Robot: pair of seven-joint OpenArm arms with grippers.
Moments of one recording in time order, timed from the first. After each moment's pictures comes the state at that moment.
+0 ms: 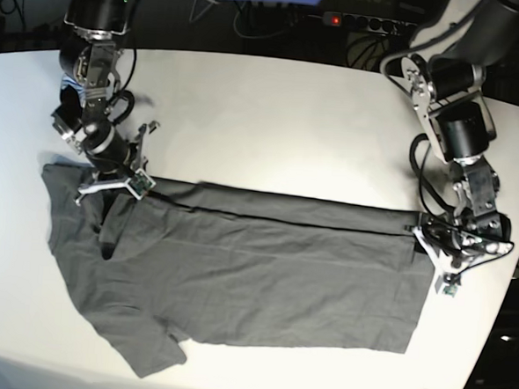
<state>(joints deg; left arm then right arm) -23.5 -8.2 -27.5 61.1 14.0 -34.8 49.8 -3.5 4.5 16.1 80.6 -49.2 41.3 4.3</state>
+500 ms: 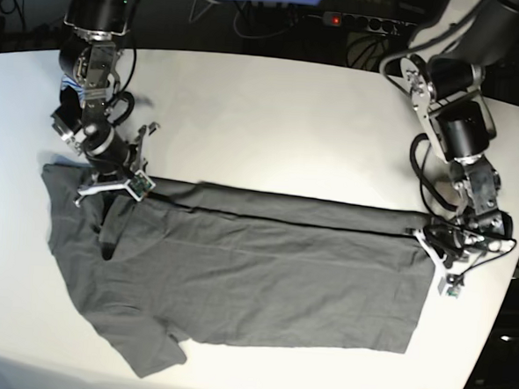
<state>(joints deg) -23.5 -8.0 -29.6 61.1 14.0 -34.8 47.3 -3.4 4.4 16.1 80.6 -49.2 41.3 4.3</state>
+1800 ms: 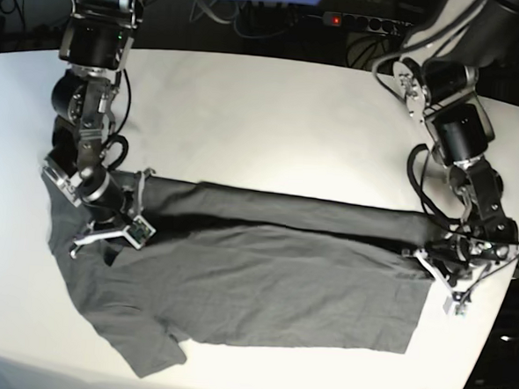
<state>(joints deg) -25.2 -6.2 -31.0 66.6 9.4 -34.8 47.5 6.1 5.2 13.5 80.6 -51.9 41.4 4.3</state>
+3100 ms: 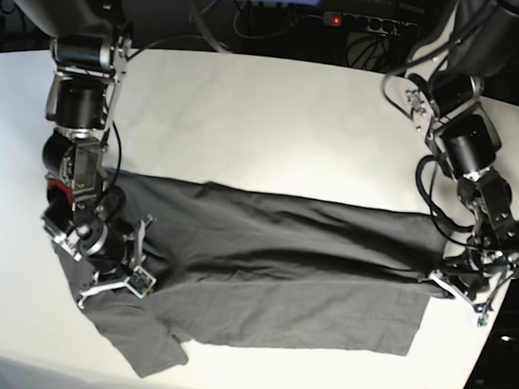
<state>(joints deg) -27.6 -7.3 -34.8 63.0 9.4 -30.5 40.0 20.8 8.1 9.6 64.5 -52.2 41.3 10.4</state>
